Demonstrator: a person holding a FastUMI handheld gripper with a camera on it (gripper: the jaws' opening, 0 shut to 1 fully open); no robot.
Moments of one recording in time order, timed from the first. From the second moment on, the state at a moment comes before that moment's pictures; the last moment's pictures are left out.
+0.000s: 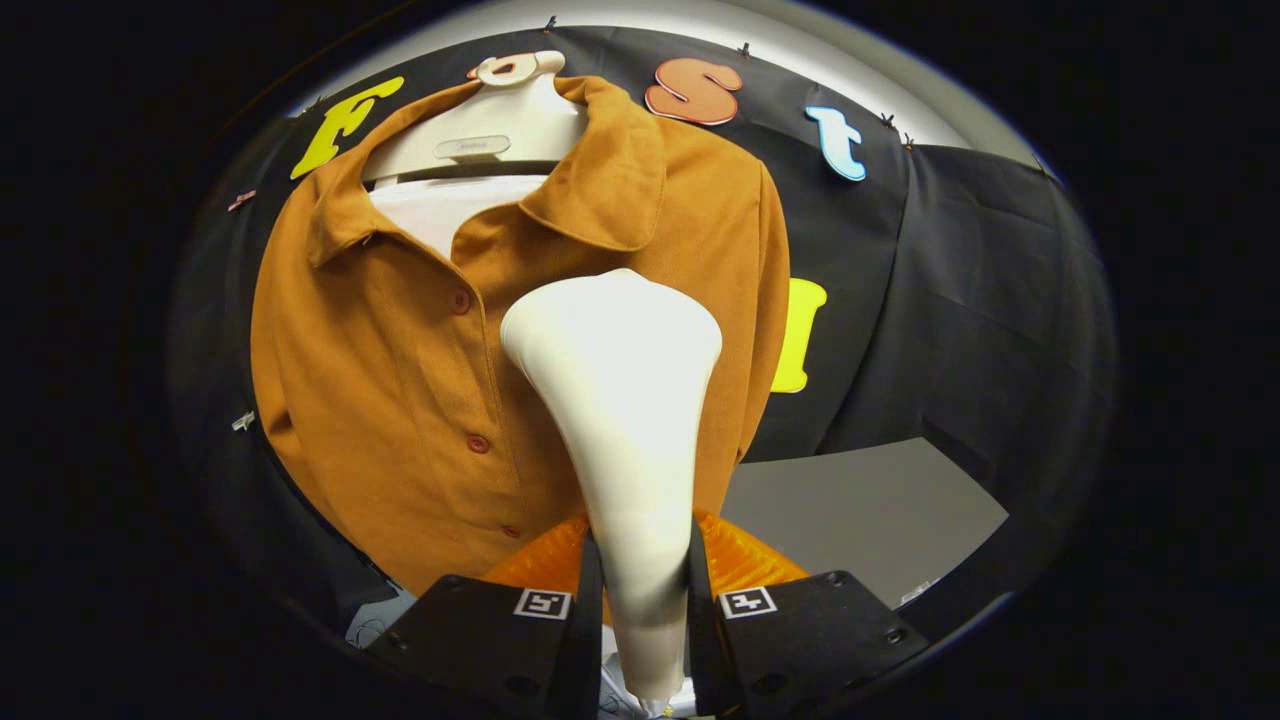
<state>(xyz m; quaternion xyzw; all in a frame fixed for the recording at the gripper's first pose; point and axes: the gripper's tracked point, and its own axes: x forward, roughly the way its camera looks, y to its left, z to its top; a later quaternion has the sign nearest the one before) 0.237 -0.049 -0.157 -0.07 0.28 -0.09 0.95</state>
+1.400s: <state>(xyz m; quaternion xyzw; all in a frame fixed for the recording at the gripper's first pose) 0.181 -0.070 -0.322 -0.05 0.47 -0.11 0.88</state>
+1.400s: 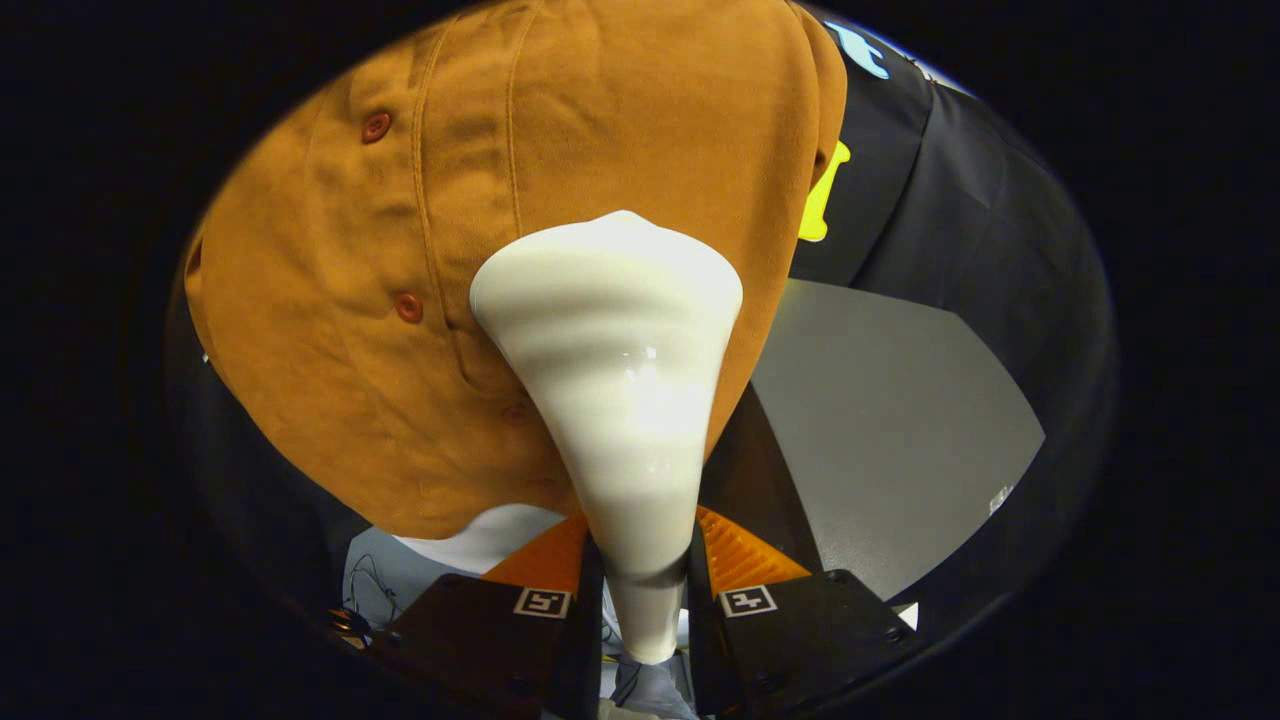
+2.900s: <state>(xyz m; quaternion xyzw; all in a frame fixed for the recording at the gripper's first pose) 0.231 0.105 -0.158 -0.09 0.27 -0.03 0.96</state>
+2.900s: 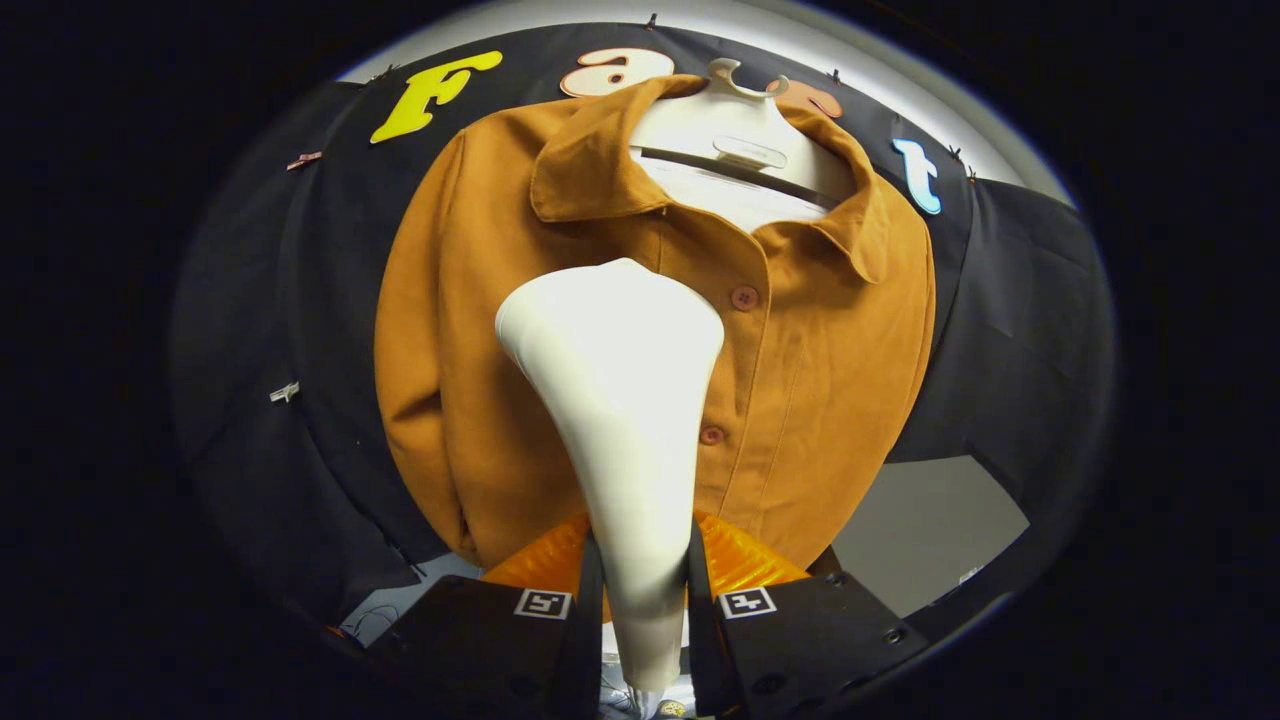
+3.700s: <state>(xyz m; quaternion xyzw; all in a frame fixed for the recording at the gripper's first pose) 0.236 0.100 -0.203 -0.11 0.31 -0.09 0.94</state>
